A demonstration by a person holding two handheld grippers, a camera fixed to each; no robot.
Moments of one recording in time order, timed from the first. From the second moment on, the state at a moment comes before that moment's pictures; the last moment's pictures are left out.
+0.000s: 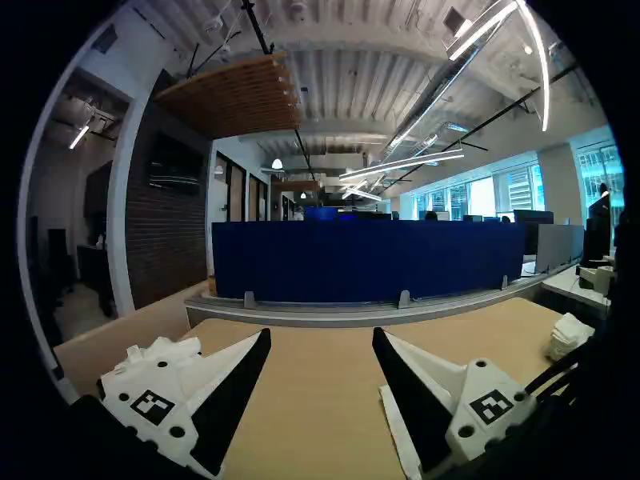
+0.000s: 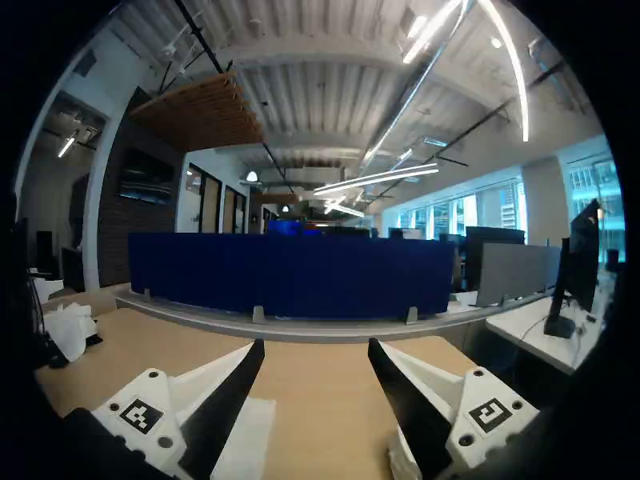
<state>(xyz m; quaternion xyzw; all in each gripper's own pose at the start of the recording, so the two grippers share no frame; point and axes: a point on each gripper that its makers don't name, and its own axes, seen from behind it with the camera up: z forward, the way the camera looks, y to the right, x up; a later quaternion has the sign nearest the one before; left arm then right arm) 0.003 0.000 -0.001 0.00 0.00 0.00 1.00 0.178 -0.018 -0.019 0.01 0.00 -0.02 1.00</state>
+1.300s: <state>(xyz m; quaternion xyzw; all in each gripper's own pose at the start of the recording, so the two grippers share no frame) 0.002 0.096 -0.019 -0.20 -0.10 0.08 0.97 0.146 -0.104 -0.040 0.25 -0.15 -0.13 0.95</state>
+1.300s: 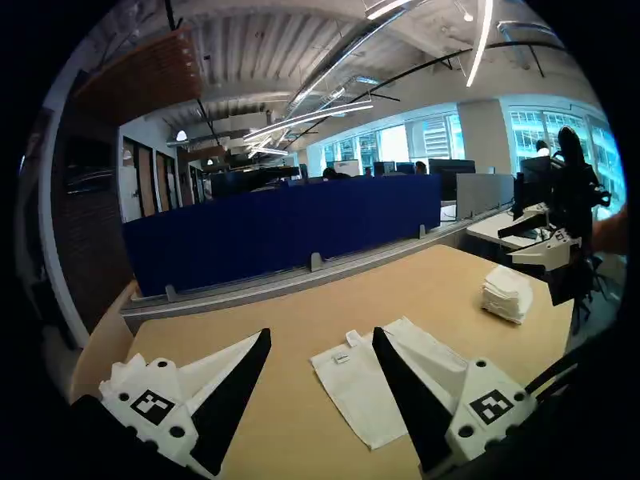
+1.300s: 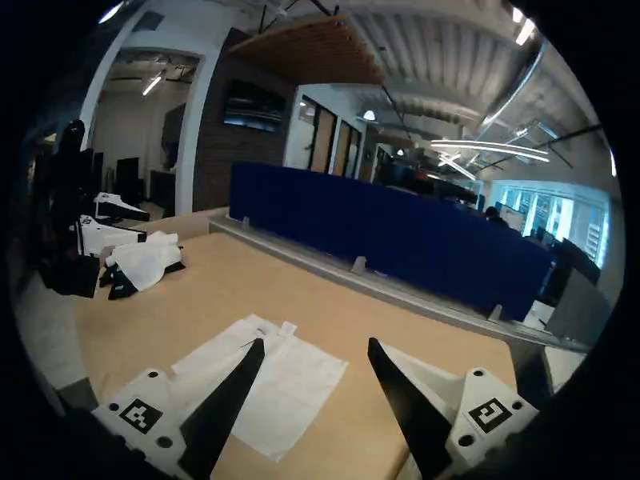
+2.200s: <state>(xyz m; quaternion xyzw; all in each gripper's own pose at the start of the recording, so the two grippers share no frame) -0.118 0.113 -0.020 -0.23 -0.19 0.11 0.95 0.033 -0.104 -0.046 0.26 -0.22 -0.14 0.93</state>
